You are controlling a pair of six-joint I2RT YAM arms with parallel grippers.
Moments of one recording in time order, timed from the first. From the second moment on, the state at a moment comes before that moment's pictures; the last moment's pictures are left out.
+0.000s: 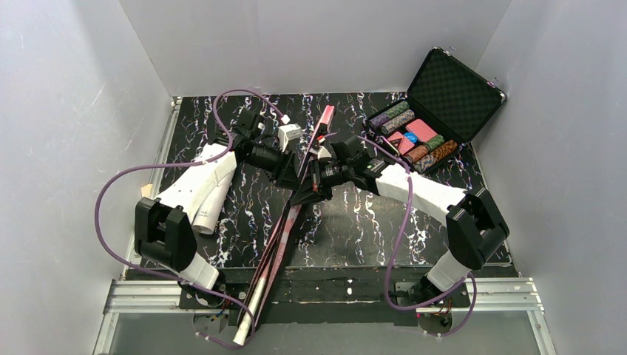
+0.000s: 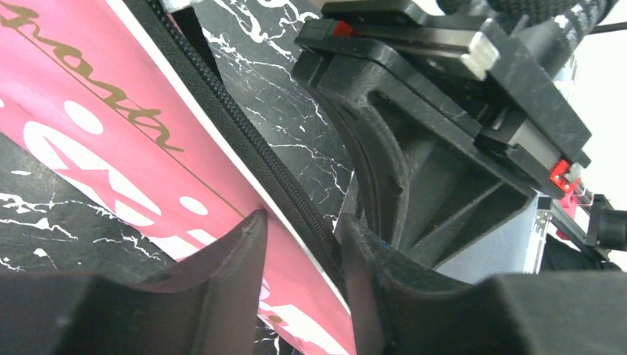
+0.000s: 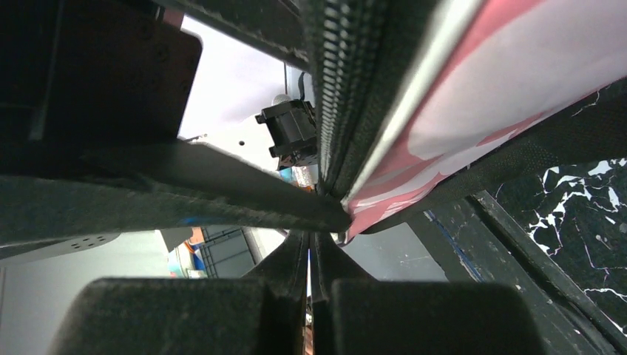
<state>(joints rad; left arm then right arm) -0.38 1.55 1.33 -0.83 0.93 0.25 0.78 1.60 1.15 -0.18 -0.80 1.08</state>
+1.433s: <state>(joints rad) -0.24 1.59 1.46 -0.52 0.46 -0.08 0.82 1.48 1.20 -0.71 -0.67 0.72</state>
